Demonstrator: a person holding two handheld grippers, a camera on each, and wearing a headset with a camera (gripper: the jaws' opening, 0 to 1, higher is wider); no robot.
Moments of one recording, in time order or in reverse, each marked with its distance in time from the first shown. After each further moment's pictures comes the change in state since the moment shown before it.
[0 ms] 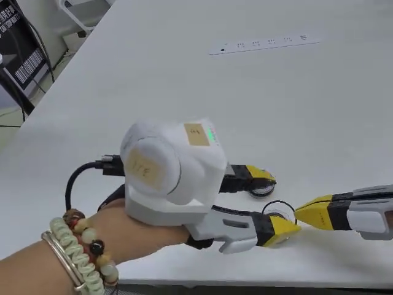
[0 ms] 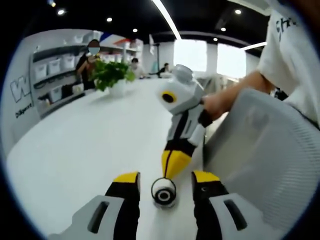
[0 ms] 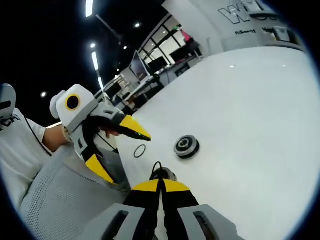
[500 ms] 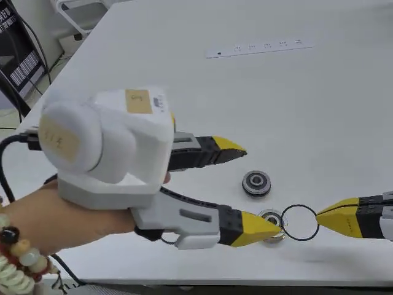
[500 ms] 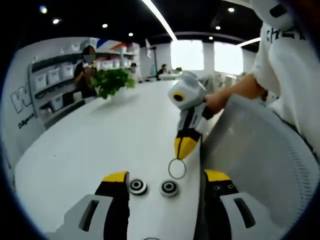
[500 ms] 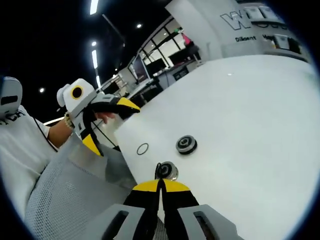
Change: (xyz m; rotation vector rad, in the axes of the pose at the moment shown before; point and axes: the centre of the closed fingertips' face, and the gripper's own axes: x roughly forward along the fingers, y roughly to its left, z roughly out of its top) left arm -0.053 0.004 0.007 0.098 0.046 0.035; right arm -0.033 0.011 0.000 -0.036 -0.015 -0.054
